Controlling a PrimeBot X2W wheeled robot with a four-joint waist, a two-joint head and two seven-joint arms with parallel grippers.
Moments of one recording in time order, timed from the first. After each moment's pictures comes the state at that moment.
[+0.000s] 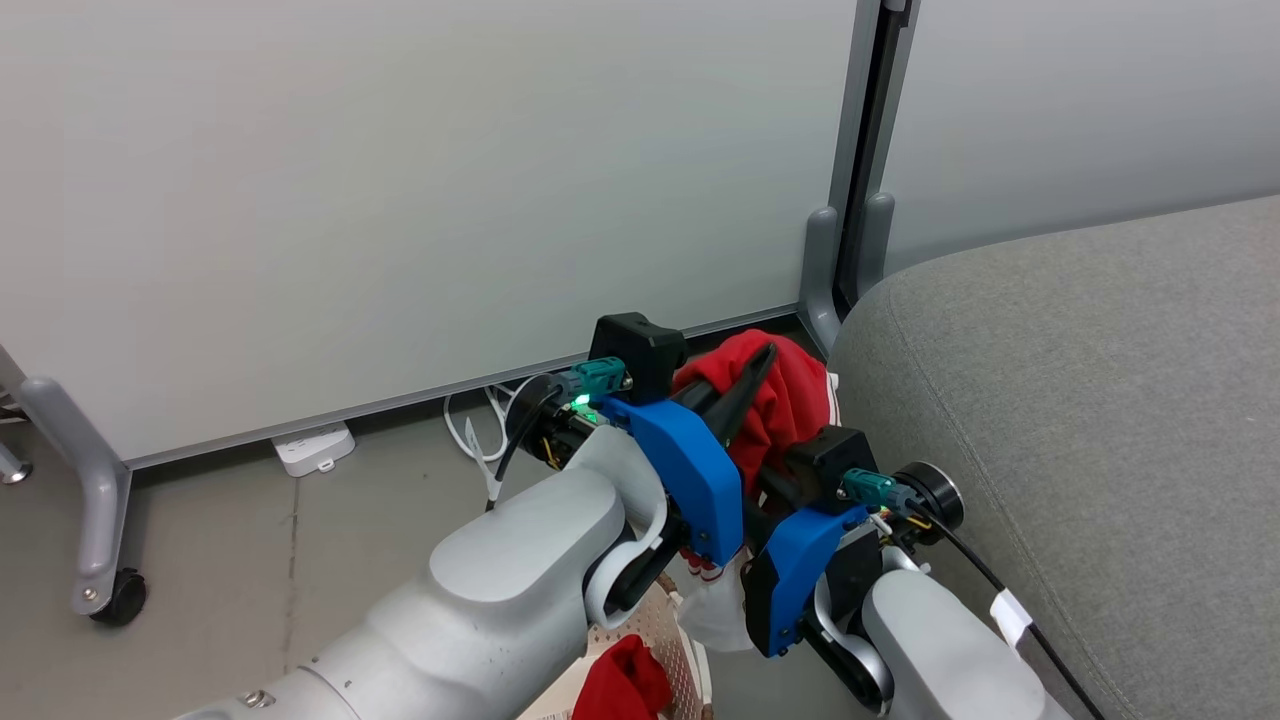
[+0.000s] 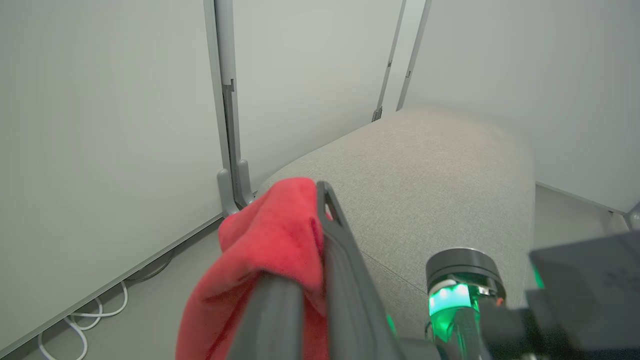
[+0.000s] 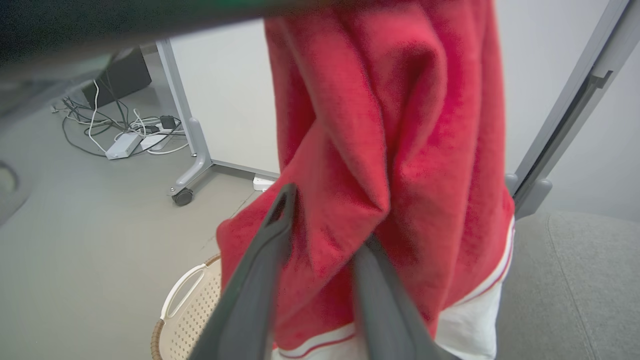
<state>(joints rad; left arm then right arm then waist) -0.94 0.05 -1.23 0.66 -1.09 0.06 -0.18 -0.48 -0.05 0.49 0.59 0.21 0.13 -0.01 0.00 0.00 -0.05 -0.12</state>
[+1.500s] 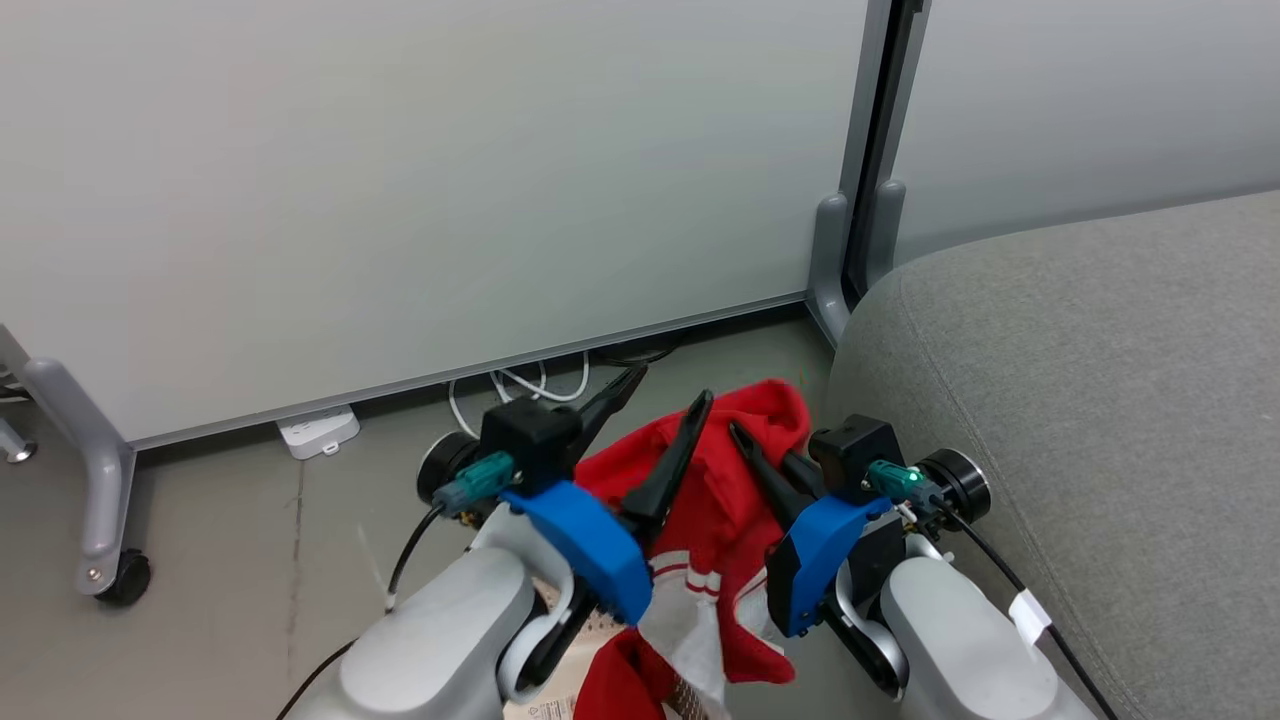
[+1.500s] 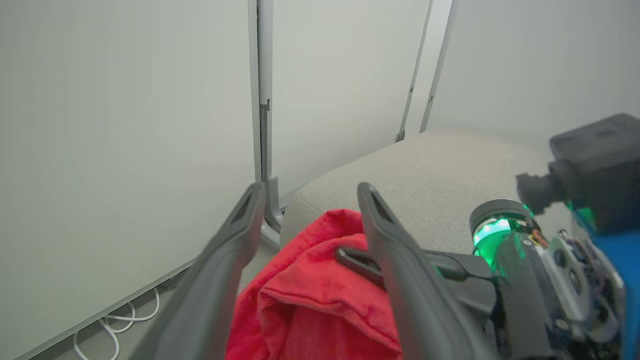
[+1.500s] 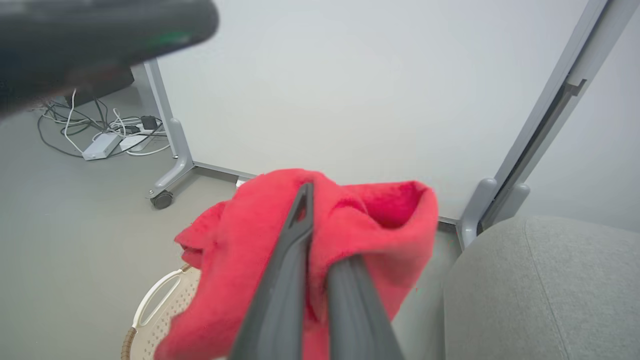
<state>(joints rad) -0.73 0.14 -0.99 0.54 -0.82 0.02 -0.26 -0.50 -0.05 0.45 0.65 0.15 0.13 -0.07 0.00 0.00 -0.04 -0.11</state>
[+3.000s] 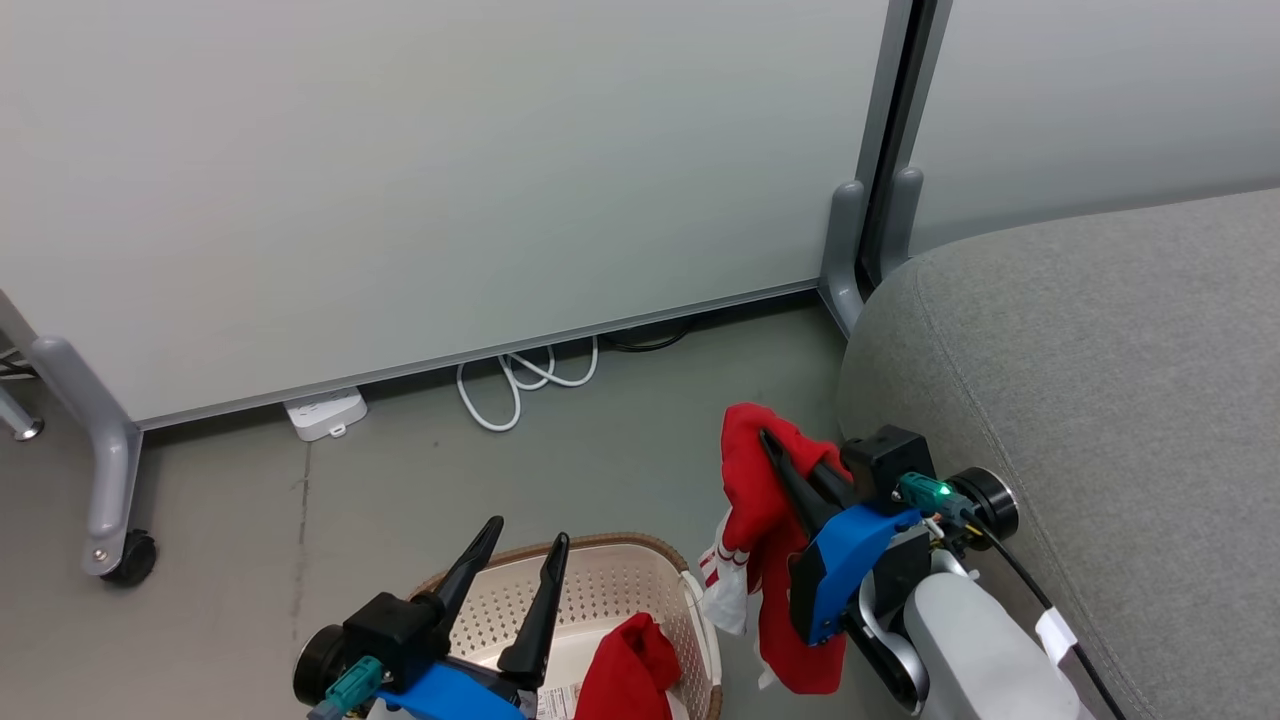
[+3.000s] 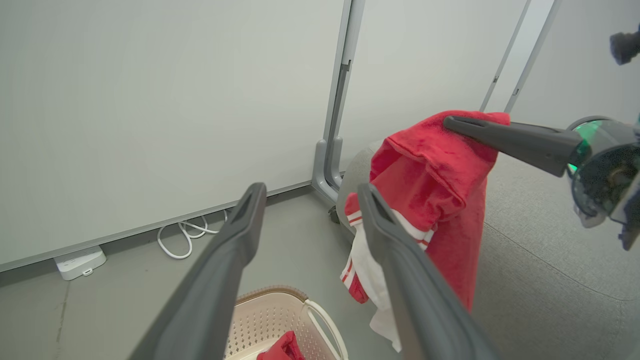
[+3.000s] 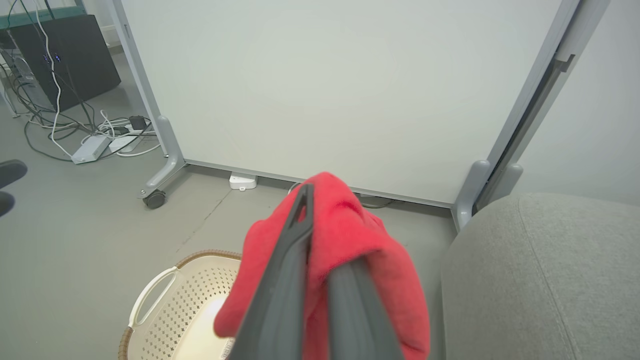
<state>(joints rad) -0.18 0.10 -0.41 0.36 -0.33 -0.12 -0.26 -0.44 -0.05 0.36 0.60 0.12 0.13 -0.06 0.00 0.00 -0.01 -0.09</state>
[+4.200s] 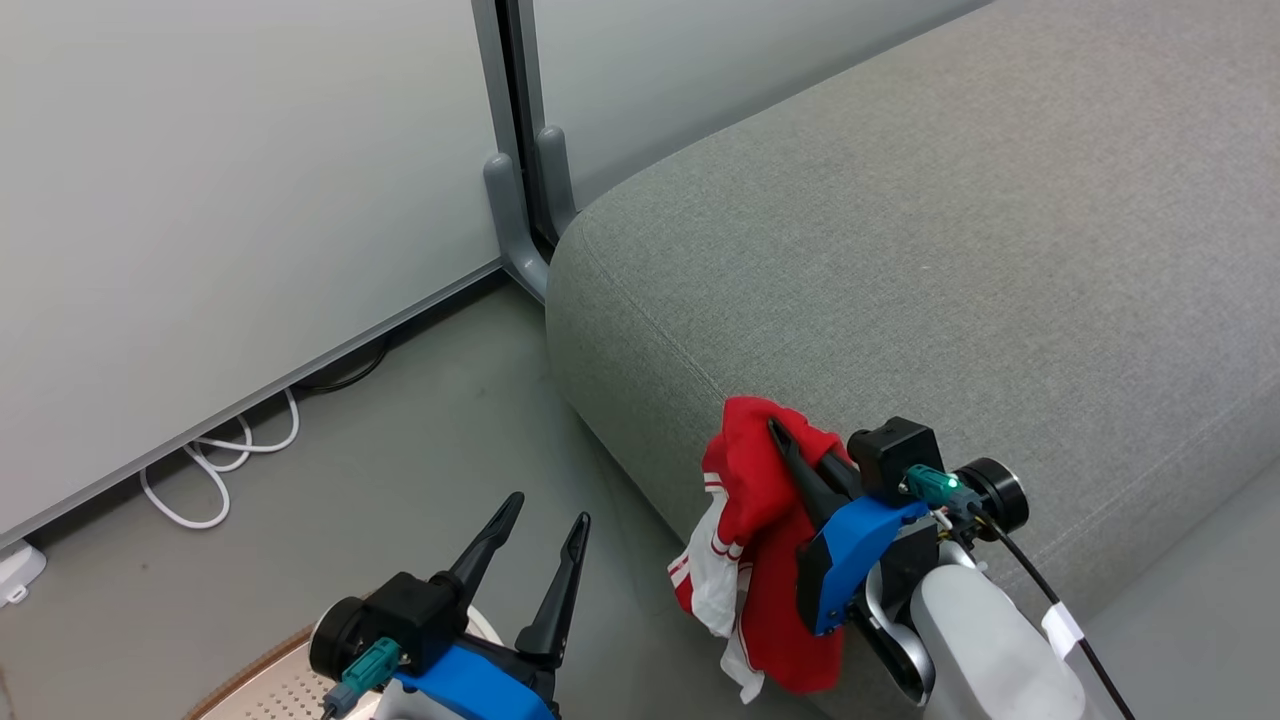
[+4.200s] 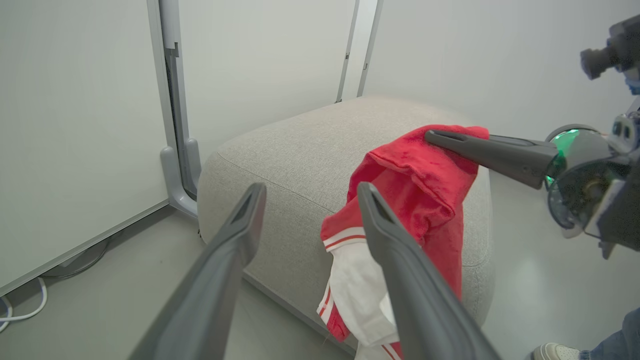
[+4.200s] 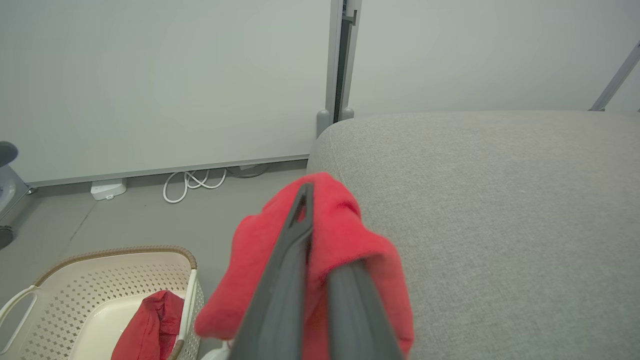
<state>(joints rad) -0.21 0.09 -0.42 0.35 -0.31 -0.13 -0.26 -0.45 -0.05 0.34 0.59 0.09 0.13 -0.06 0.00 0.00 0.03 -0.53</state>
